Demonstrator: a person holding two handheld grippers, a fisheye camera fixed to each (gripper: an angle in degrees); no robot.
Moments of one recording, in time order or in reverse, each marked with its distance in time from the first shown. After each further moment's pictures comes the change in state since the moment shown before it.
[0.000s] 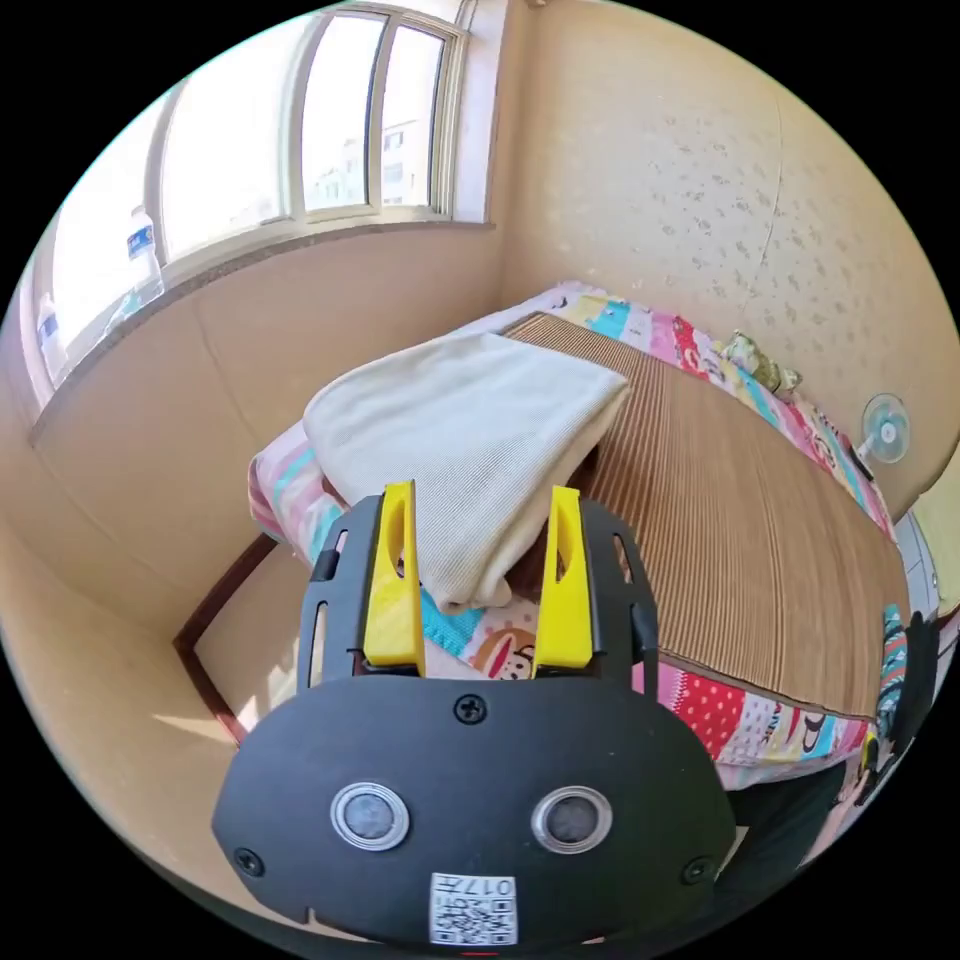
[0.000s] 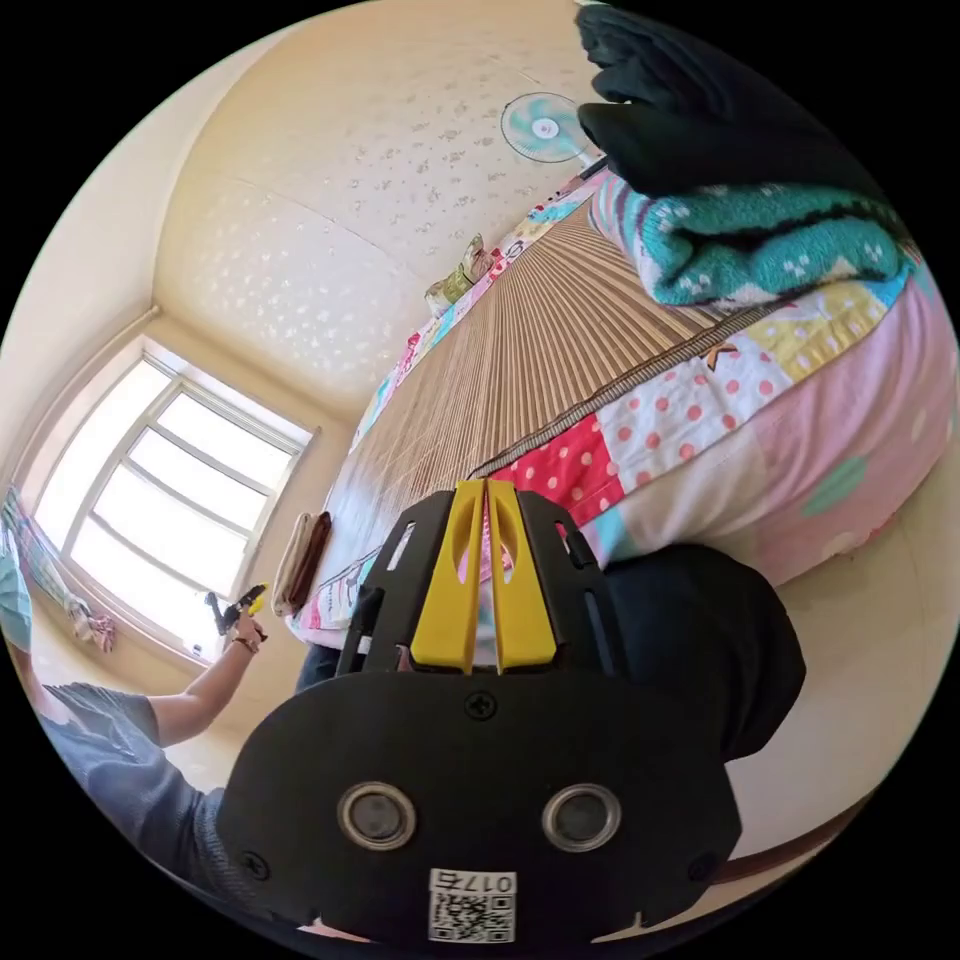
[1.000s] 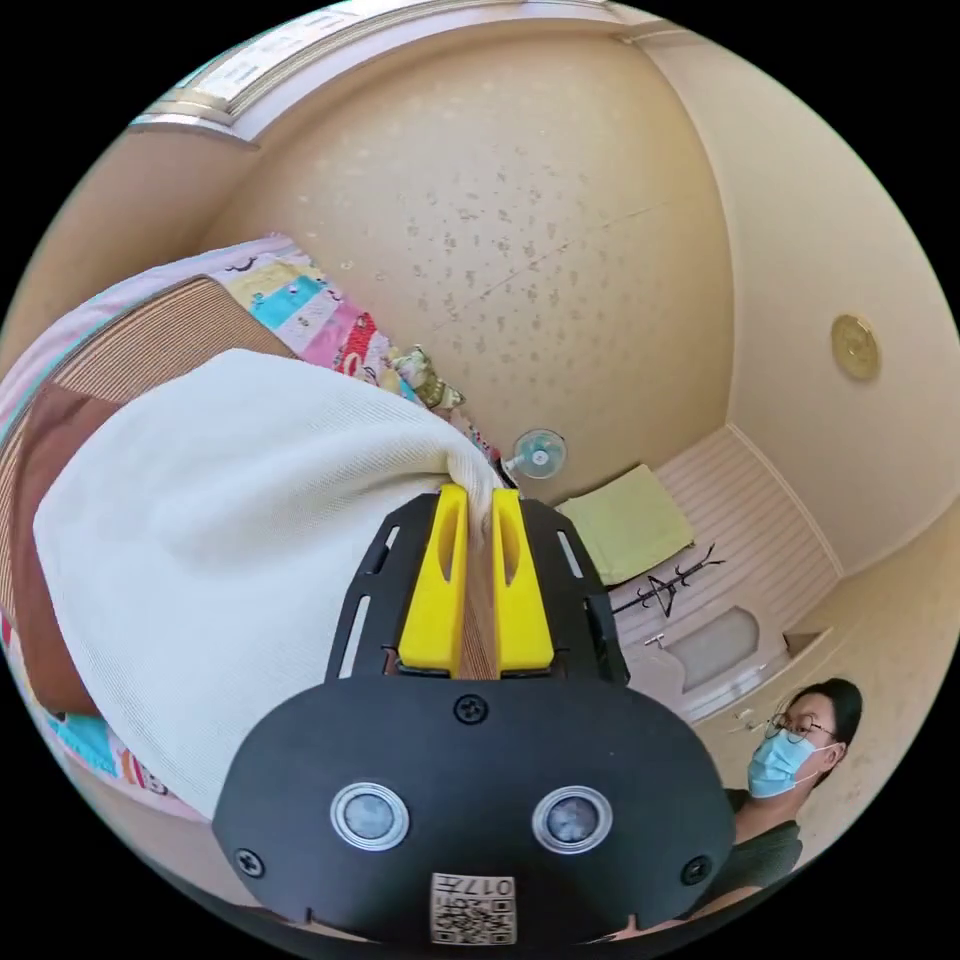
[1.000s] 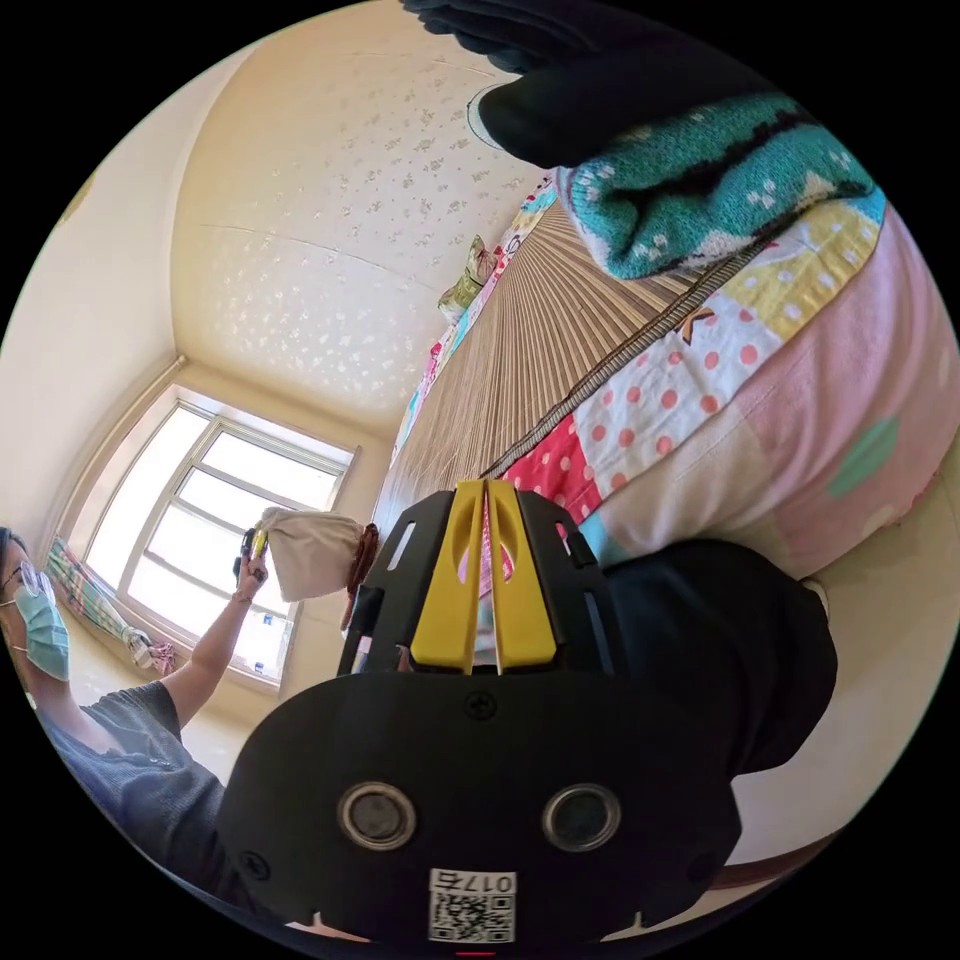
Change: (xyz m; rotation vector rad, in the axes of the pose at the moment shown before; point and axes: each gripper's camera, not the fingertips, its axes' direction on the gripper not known) left arm 0.105 -0.142 -0.114 0.023 1.248 0.069; right arm 0.058 -0.033 -0.024 -0.019 -0.150 0.100
